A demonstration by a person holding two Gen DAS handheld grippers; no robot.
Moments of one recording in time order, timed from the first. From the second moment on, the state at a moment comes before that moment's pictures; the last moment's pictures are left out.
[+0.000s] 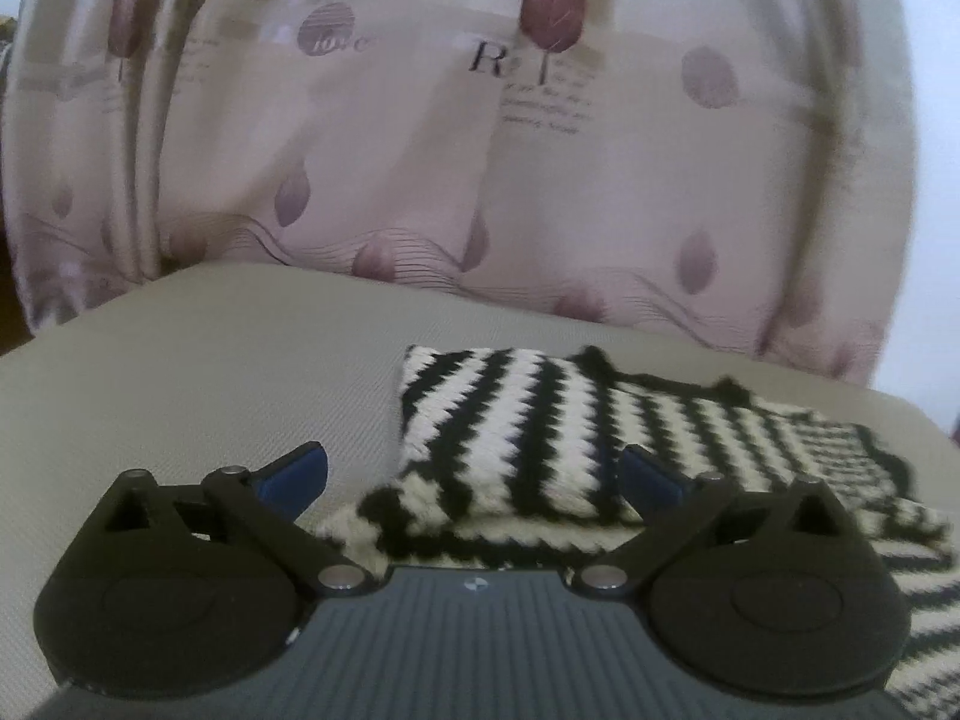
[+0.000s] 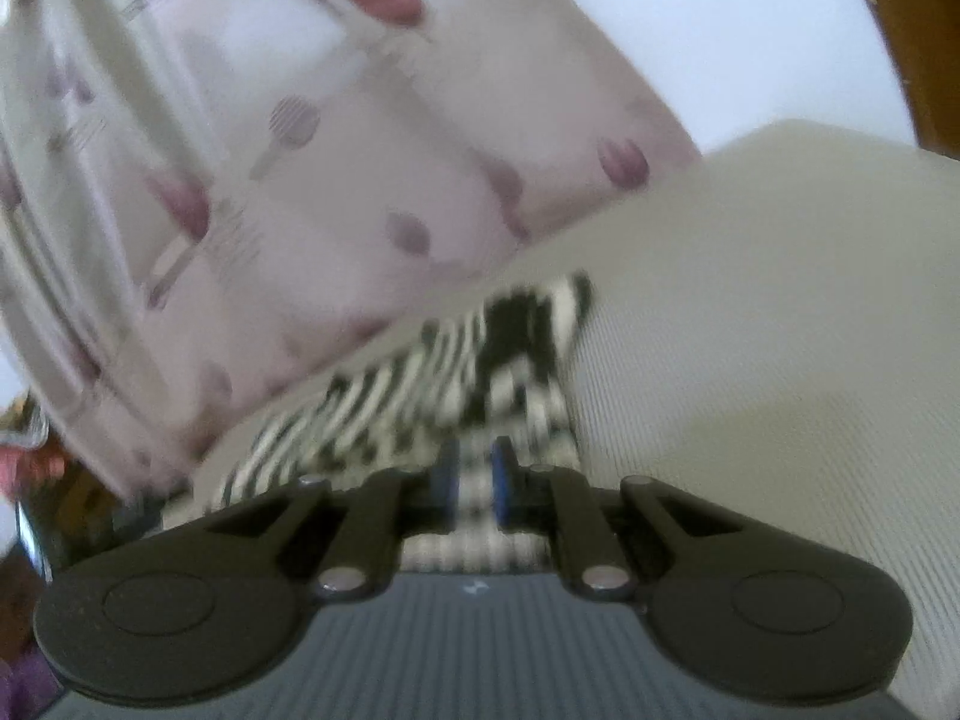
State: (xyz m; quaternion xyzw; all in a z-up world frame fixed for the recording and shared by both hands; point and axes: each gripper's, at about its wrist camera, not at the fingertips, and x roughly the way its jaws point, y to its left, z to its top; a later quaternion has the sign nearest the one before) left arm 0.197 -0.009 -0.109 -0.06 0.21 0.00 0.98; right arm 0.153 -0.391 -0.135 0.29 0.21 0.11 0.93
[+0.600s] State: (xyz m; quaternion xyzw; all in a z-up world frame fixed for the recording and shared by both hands) left arm 0.071 0.049 -0.111 -0.08 0.24 -0.01 0.97; right arm 0.049 -0.355 -0.152 0.31 0.23 0.11 0.92
